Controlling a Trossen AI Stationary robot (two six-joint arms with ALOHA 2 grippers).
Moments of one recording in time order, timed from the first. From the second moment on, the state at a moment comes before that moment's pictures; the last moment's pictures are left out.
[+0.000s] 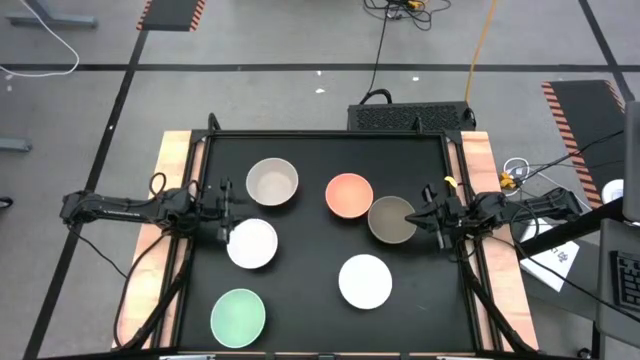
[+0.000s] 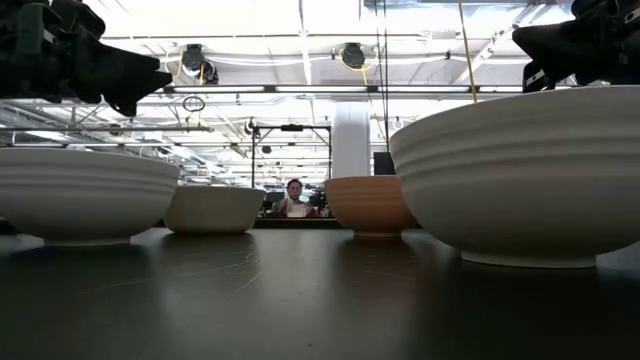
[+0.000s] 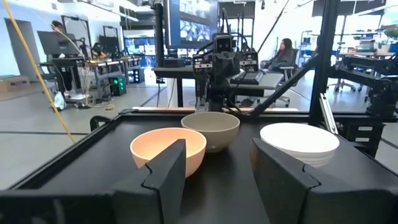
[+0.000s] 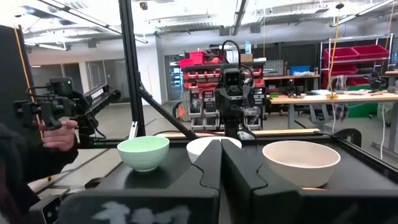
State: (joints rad) left arm -0.02 0.27 0.01 0.35 -0.05 0.02; right arm 0.16 0.10 0.02 0.27 0.05 0.07
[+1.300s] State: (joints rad) left arm -0.02 0.27 0.01 0.47 -0.03 0.10; right arm 0.16 0.10 0.02 0.38 0.05 0.09
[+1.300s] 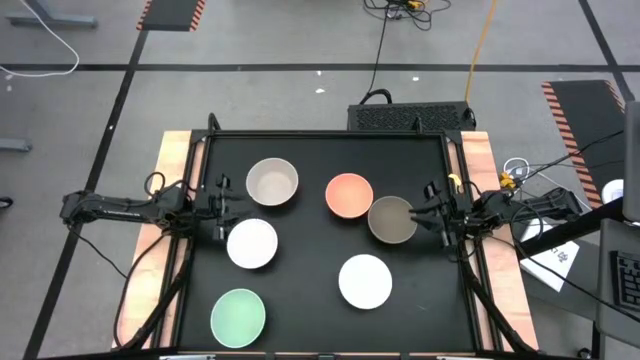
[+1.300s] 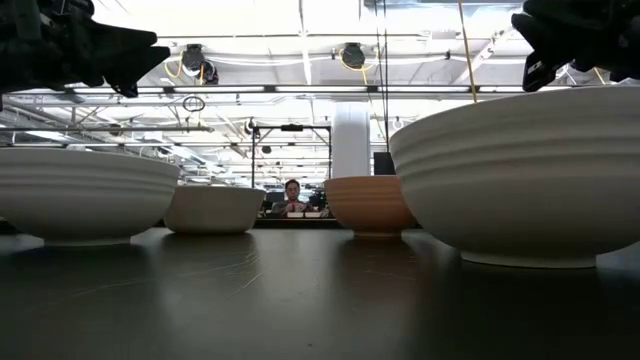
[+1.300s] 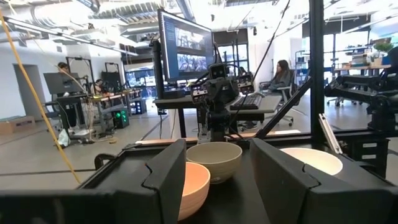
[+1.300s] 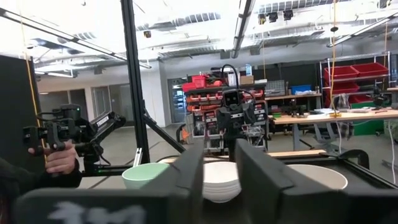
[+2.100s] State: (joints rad) left arm -0.02 0.27 0.01 0.48 -0.03 0.07; right arm 0.16 0.10 0.02 0.34 0.08 0.04
